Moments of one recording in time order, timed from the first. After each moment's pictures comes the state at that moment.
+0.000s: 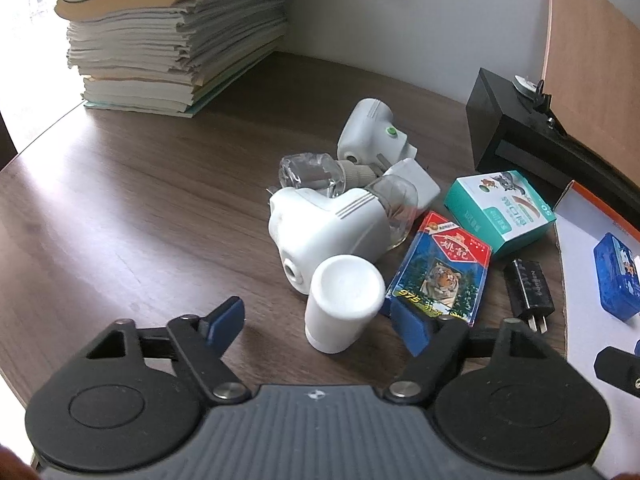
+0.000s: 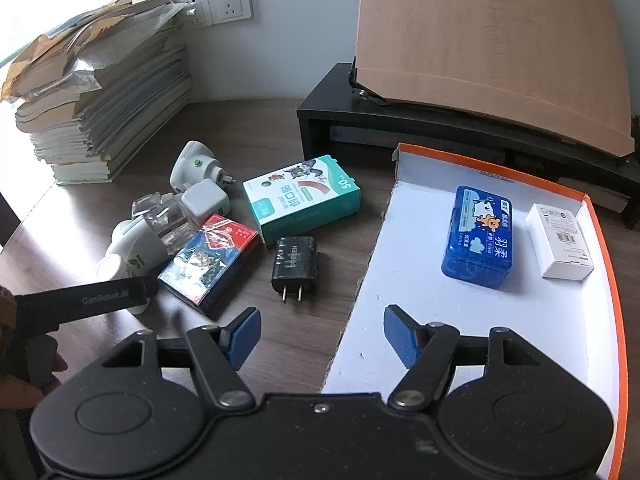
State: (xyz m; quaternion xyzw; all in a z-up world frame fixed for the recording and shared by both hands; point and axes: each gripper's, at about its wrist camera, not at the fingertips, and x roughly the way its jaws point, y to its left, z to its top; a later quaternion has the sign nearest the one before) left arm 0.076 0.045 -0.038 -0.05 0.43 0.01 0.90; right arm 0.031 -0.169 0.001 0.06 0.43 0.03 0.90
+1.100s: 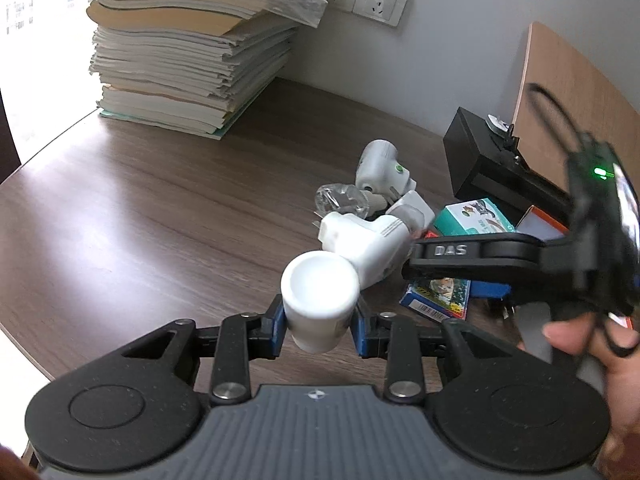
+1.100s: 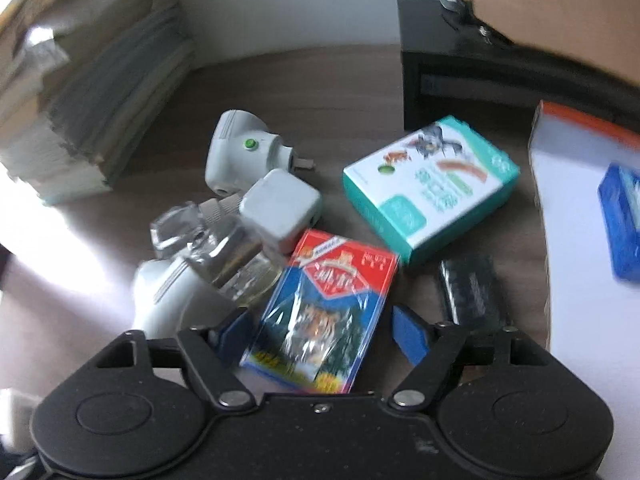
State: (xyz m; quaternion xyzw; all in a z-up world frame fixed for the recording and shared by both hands) left arm 0.036 0.111 0.001 -0.08 0.41 -0.06 0.91; right arm 0.138 -0.061 -0.044 0.10 0.49 0.01 0.86
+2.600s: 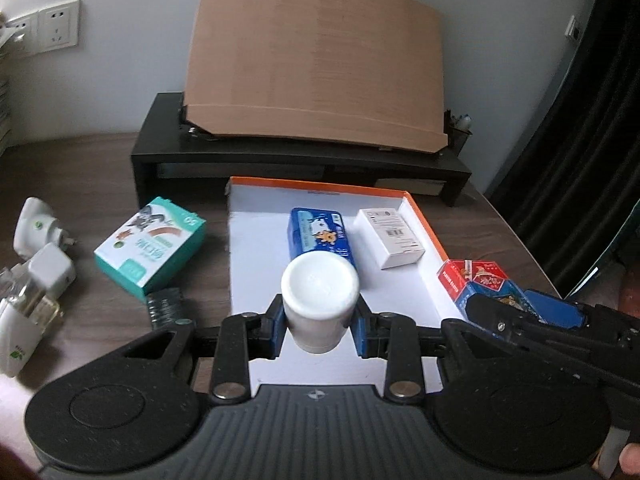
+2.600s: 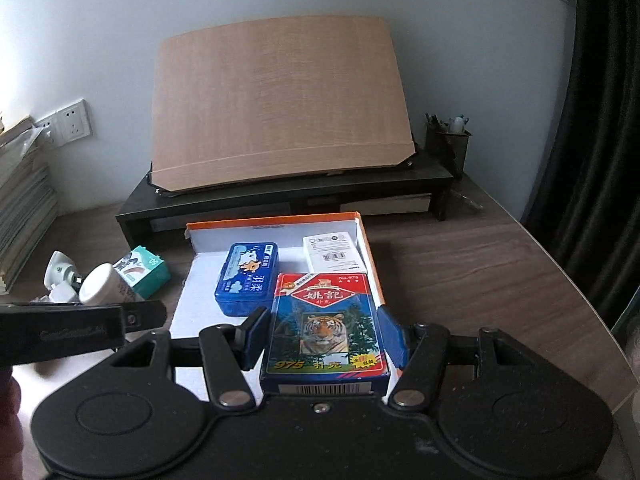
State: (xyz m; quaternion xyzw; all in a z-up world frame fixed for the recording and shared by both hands) left arm 0.033 -0.127 0.024 0.01 0.39 -0.31 0.87; right arm -0.061 -0.291 0.041 0.11 0.33 -0.18 0.92
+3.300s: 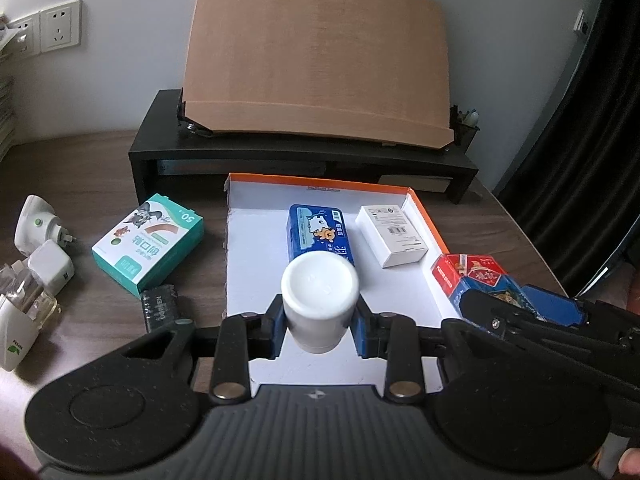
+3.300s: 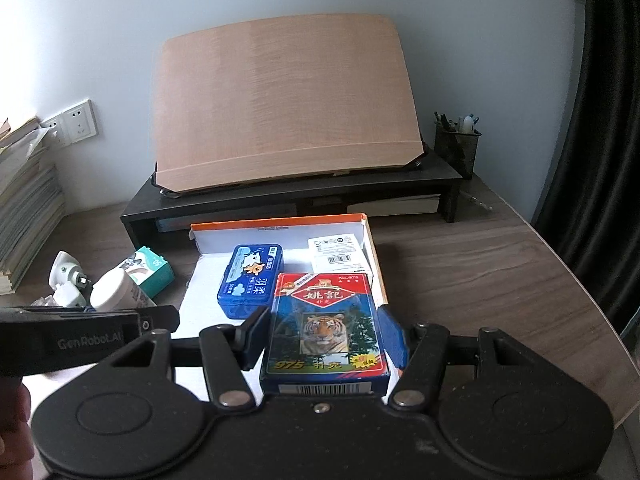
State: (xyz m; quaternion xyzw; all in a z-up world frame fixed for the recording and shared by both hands) left arm 0.030 -0.137 0.026 0.02 0.39 -0.29 0.87; right arm -0.059 -0.297 0.041 0.11 0.33 -0.17 0.92
